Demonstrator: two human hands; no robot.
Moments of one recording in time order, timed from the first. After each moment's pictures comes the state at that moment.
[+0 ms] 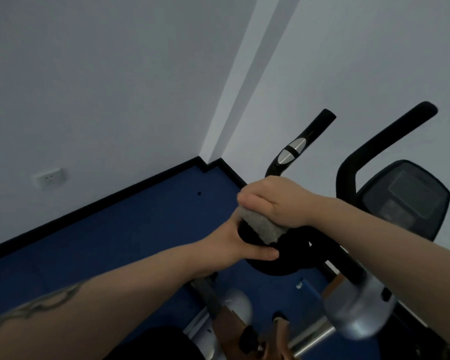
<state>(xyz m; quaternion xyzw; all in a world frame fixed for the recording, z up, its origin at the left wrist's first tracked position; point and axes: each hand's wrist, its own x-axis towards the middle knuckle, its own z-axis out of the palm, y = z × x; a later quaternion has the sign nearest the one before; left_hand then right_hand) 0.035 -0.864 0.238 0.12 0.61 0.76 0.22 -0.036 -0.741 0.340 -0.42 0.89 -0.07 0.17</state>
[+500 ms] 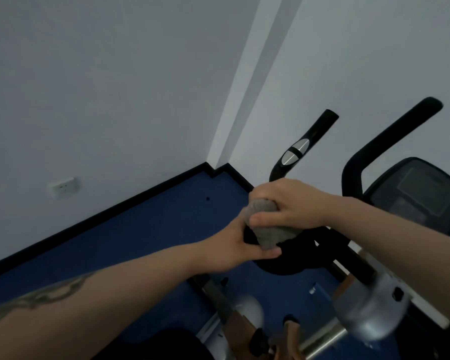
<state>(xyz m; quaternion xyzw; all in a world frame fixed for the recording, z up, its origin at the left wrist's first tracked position) 0.035 -0.870 0.242 0.18 0.66 0.70 0.19 -0.038 -0.730 0.343 -0.45 0.87 -0.09 0.17</state>
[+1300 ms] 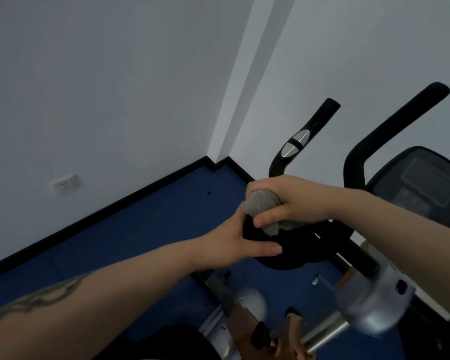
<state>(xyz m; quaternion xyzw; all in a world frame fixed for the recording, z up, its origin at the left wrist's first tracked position) 0.031 -0.870 0.234 0.18 0.63 0.73 0.22 -0.043 -0.721 0.342 -0.39 0.87 -0.17 0.26</state>
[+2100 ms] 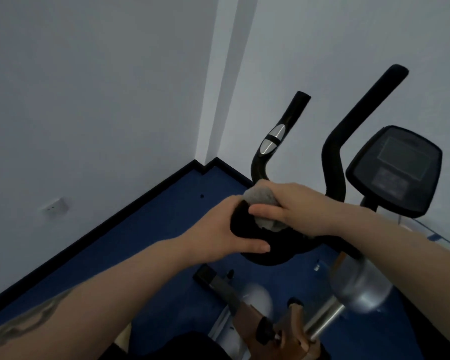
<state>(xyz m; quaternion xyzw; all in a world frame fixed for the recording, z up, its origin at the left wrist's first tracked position) 0.026 -0.881 0.264 0.22 0.74 0.62 0.14 -0.009 -0.698 0.338 -0.26 0.94 -0.16 0.18</state>
